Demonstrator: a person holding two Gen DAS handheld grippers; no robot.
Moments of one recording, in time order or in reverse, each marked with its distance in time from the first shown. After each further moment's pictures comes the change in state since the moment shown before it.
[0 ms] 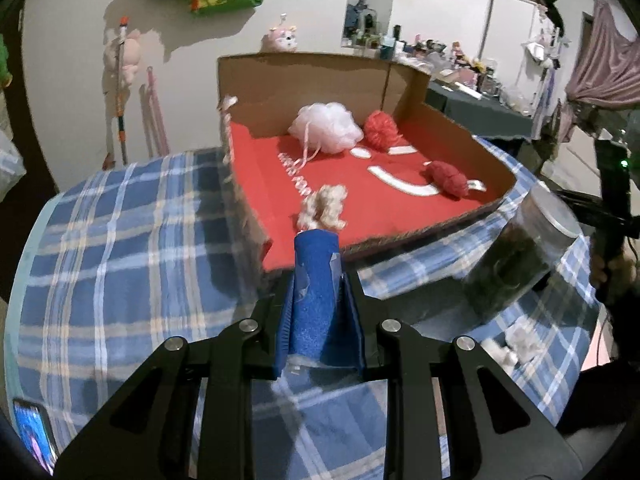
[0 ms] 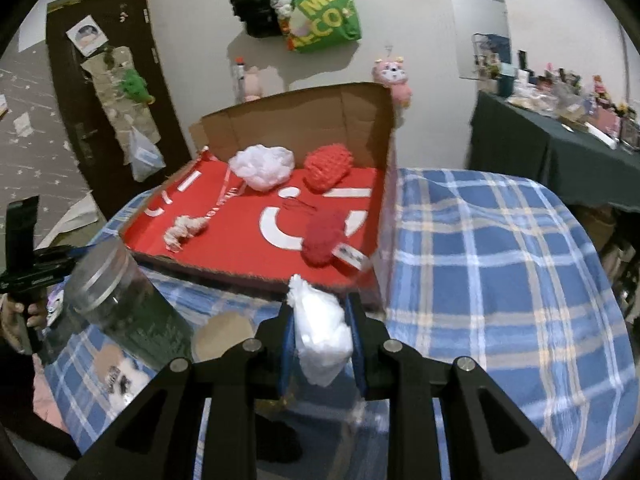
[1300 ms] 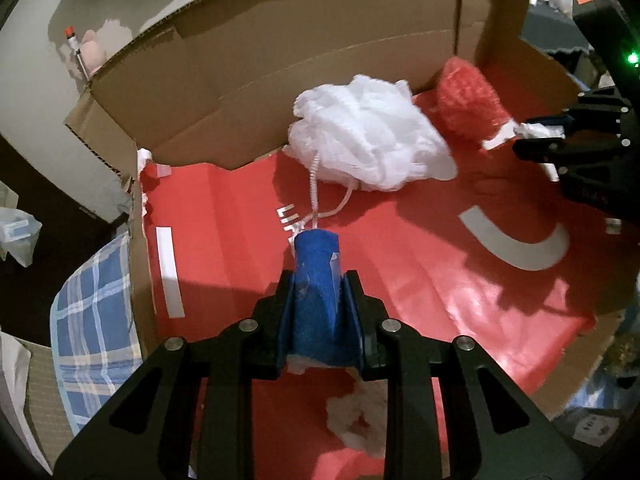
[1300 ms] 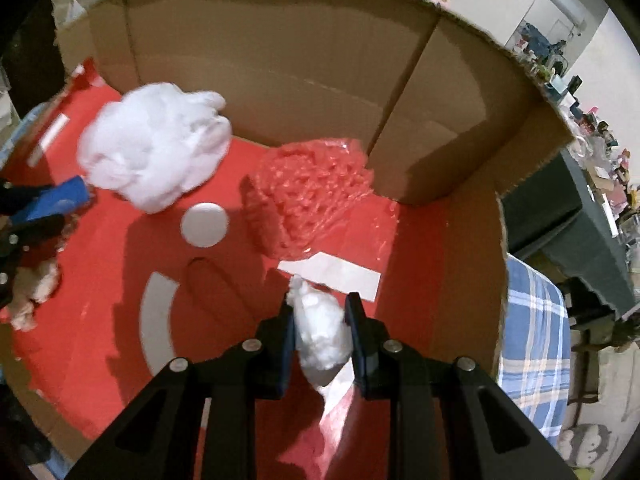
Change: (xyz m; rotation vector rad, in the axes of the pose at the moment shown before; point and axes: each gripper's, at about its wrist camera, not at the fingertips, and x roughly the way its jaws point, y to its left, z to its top) left arm 0.186 -0.013 0.127 0.160 0.361 0.238; right arm 0.218 0.026 0.139 -0.252 0.448 -0.294
